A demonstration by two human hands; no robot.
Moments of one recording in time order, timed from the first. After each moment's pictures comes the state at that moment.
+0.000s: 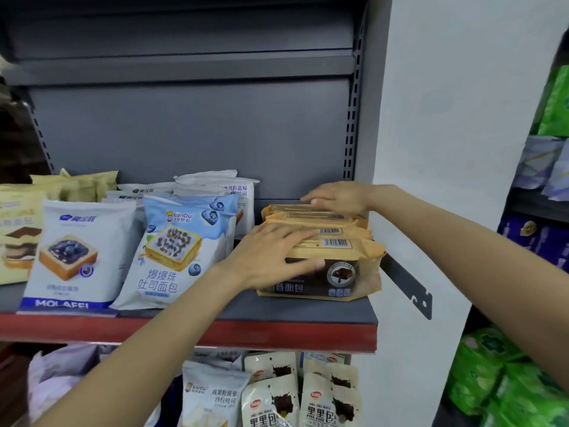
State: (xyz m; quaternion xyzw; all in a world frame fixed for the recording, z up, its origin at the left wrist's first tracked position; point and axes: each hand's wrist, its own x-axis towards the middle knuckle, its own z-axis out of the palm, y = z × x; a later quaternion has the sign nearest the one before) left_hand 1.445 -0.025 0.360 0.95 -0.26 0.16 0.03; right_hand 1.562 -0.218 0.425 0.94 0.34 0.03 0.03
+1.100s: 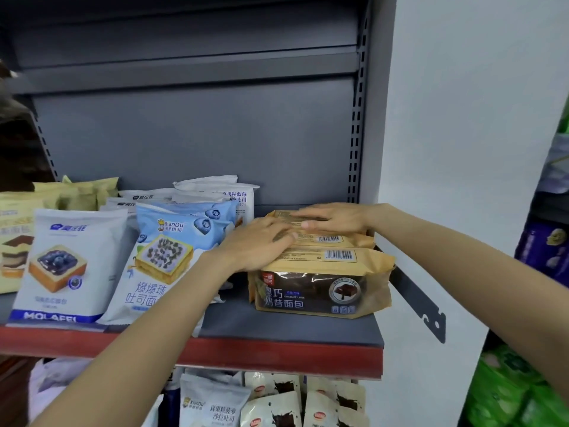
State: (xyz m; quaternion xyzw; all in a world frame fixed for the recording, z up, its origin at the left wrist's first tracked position) left_hand 1.480 -0.023 0.380 0.99 -0.12 0.06 0.06; right_hand 1.578 -0.212 0.400 0.93 0.36 -0.04 -0.03
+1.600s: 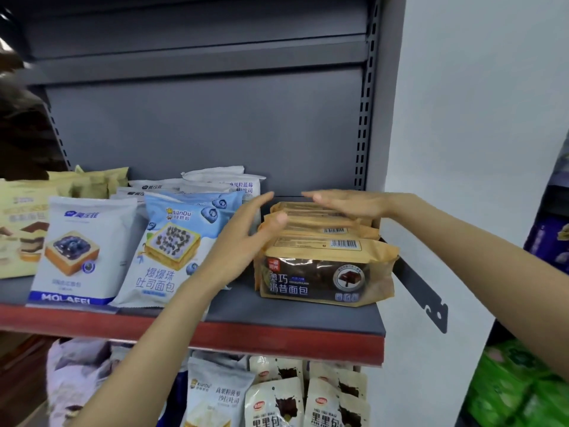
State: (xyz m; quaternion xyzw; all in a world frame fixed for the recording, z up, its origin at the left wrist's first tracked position) left_hand 1.434 -0.004 0.360 0.85 -0.11 0.17 0.48; right_hand 1.547 -0.223 0.413 0.92 0.35 -0.08 -0.16
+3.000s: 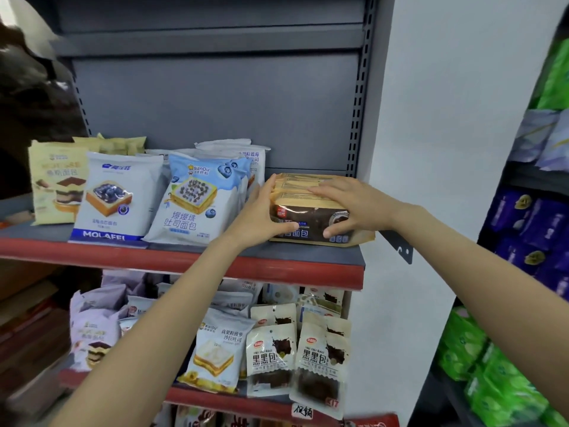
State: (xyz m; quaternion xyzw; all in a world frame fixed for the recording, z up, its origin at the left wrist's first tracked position) left_hand 1.425 -0.014 0.327 0.92 -0.11 0.17 0.34; right_hand 1.464 -0.242 0.366 0.91 0.39 0.15 0.02
